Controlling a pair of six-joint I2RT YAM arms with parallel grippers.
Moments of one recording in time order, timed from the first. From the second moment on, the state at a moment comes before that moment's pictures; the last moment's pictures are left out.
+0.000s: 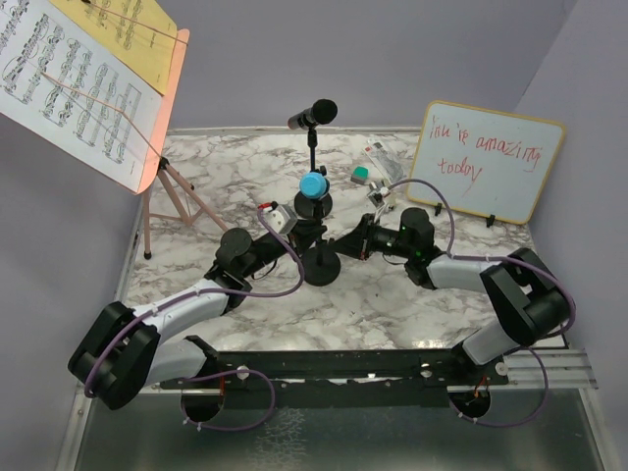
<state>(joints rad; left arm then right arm) -0.62 1.18 0.44 0.87 0.38 -0.08 0.52 1.58 0.55 0.89 -0.69 0.82</state>
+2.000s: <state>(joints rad) -0.60 1.23 0.48 0.87 0.36 -0.10 0.66 1.28 0.70 0.34 -0.09 0.65</state>
